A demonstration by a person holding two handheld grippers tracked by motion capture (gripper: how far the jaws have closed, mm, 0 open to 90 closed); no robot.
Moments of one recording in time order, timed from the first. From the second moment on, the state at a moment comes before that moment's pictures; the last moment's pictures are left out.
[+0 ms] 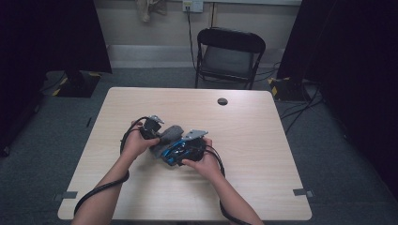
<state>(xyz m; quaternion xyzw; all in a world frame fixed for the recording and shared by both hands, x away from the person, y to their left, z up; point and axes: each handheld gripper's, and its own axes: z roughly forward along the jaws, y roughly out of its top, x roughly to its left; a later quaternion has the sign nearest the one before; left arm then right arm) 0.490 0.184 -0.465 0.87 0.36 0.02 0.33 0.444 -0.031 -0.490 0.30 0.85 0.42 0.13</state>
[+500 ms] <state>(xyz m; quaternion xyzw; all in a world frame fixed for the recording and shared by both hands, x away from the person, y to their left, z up) 0.466 0.216 -0.465 0.87 0.37 0.01 0.33 0.444 -0.031 -0.489 0.30 0.85 0.42 0.13</state>
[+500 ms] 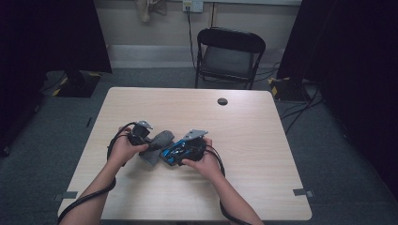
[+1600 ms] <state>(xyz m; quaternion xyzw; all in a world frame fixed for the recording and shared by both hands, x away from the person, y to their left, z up) 0.419 0.248 -0.447 0.87 0.36 0.03 0.33 0.441 -0.031 -0.491 0.31 0.84 0.43 0.14</state>
